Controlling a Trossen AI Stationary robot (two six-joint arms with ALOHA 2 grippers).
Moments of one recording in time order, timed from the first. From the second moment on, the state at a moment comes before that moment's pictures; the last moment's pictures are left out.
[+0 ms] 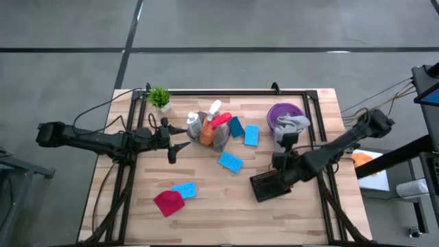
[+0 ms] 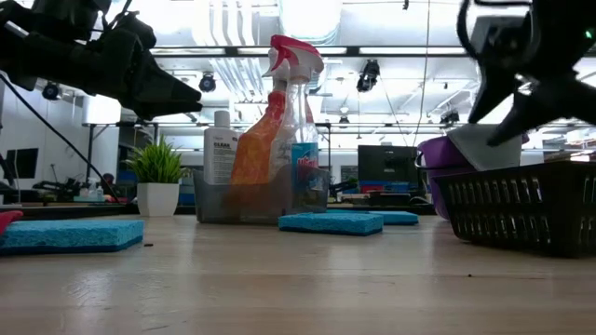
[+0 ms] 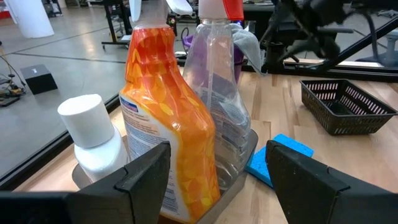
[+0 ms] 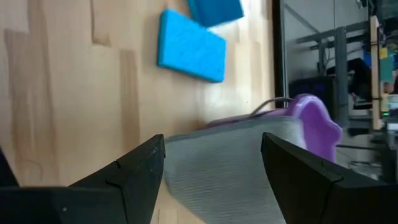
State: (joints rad) left arm 0.00 0.79 0.21 0.36 -0.27 -0.03; right arm 0.51 1.35 0.84 -1.09 0.82 0.46
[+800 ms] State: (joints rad) left arm 0.00 0.79 0.21 0.36 -0.27 -0.03; right arm 0.52 1.58 0.77 -1.12 0.82 0.70
